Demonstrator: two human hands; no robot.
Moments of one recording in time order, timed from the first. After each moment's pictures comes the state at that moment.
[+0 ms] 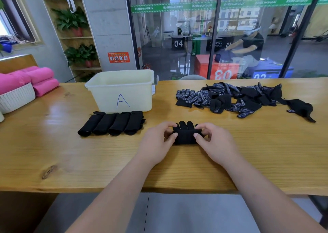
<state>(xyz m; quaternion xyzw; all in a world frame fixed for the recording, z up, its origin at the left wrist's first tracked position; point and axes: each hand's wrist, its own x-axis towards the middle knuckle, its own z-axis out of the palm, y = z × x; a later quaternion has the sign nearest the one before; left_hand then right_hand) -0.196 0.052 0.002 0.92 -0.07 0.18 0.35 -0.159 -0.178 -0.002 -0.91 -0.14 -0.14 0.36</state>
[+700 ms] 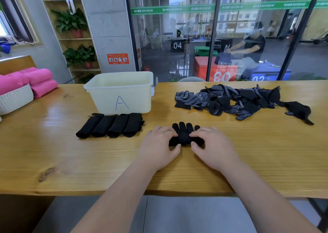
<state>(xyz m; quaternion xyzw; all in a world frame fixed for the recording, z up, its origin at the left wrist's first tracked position) -0.192 0.046 -0.008 0.95 -0.12 0.23 0.15 -0.164 -0.174 0.001 -0.94 -0.22 -0.18 0.19</state>
